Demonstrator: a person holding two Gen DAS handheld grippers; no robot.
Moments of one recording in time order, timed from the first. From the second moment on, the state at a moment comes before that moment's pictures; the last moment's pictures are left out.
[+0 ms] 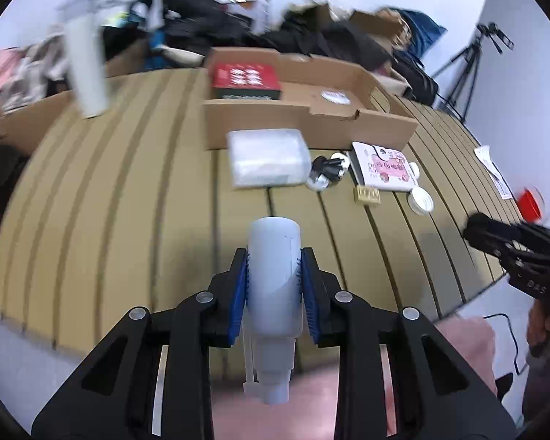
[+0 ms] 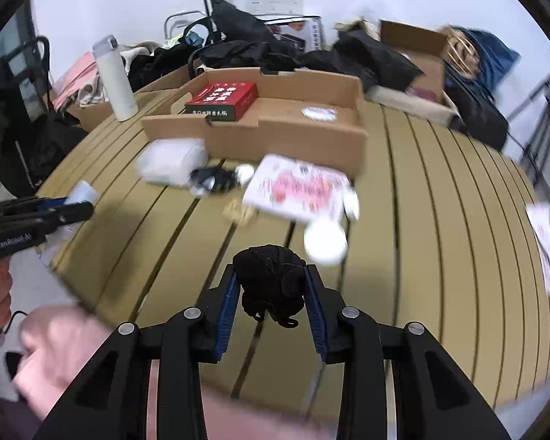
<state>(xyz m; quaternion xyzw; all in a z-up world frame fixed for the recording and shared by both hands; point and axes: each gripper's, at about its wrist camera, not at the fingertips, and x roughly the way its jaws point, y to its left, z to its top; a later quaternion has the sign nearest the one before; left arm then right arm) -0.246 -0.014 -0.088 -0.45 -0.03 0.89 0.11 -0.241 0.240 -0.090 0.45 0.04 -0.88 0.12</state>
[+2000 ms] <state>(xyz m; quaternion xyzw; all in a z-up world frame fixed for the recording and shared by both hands) -0.545 0.008 -0.027 -0.53 0.01 0.85 -0.04 -0.552 0.266 -0.034 0.50 -0.03 -0.86 0.08</state>
